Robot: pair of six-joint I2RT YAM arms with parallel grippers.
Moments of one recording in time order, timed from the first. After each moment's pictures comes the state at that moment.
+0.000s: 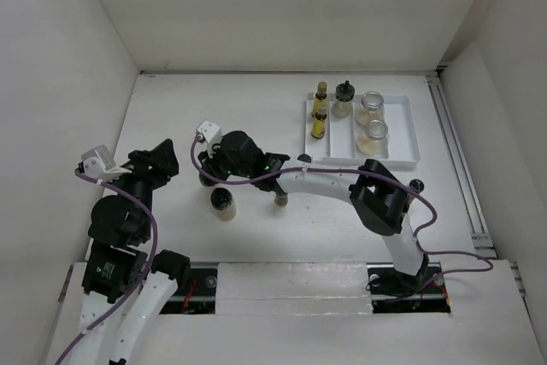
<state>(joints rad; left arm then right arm) -0.33 0.32 0.81 -0.39 -0.42 -0.54 1.08 2.08 1.62 0.11 -0.05 0.07</state>
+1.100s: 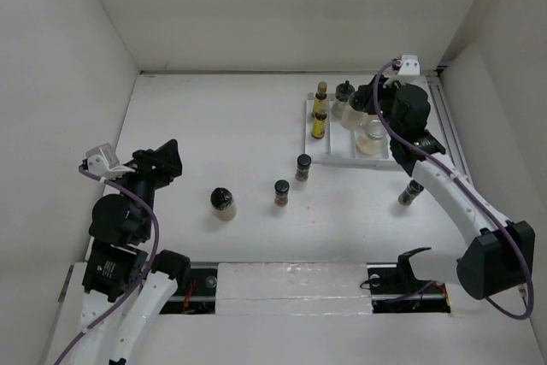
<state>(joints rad) -0.33 0.33 0.81 -0.39 -0.37 -0.53 0.31 1.24 1.03 0.16 0.11 0.21</state>
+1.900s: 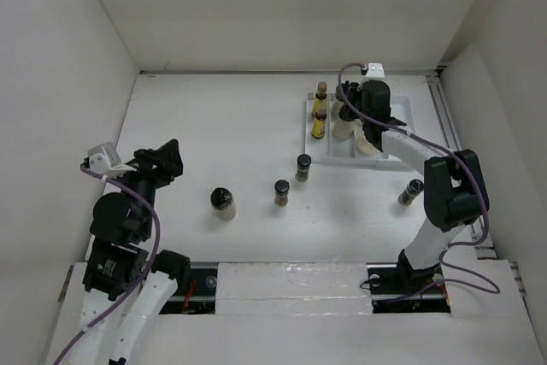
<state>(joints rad) -0.33 0.34 0.81 -0.39 -0.37 -0.52 0.26 1.72 1.14 0.24 0.17 0.18</state>
